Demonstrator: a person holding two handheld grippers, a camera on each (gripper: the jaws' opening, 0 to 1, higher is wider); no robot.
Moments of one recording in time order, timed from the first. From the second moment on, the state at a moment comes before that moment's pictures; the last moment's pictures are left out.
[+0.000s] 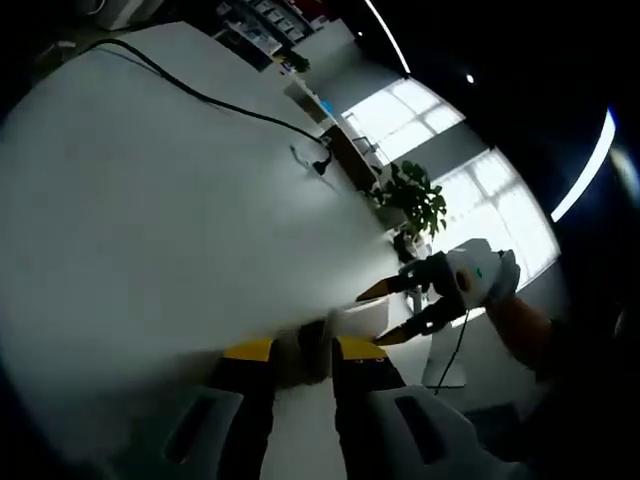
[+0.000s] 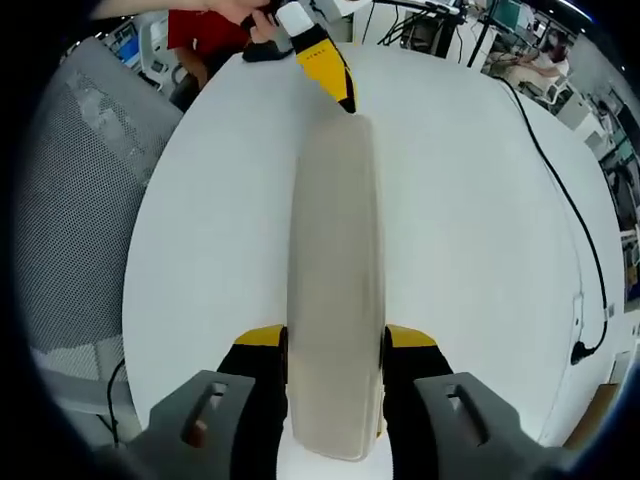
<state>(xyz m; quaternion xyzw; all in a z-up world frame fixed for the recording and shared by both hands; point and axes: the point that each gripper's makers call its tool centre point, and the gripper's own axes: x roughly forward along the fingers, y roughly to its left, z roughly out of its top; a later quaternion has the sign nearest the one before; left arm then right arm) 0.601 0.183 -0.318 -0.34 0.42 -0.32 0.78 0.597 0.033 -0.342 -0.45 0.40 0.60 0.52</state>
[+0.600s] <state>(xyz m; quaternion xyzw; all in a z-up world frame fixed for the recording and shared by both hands) 0.604 0.167 -0.321 -0.35 0.43 -0.33 0.77 0.601 0.036 -0.346 -0.44 0.48 0.60 0.47</state>
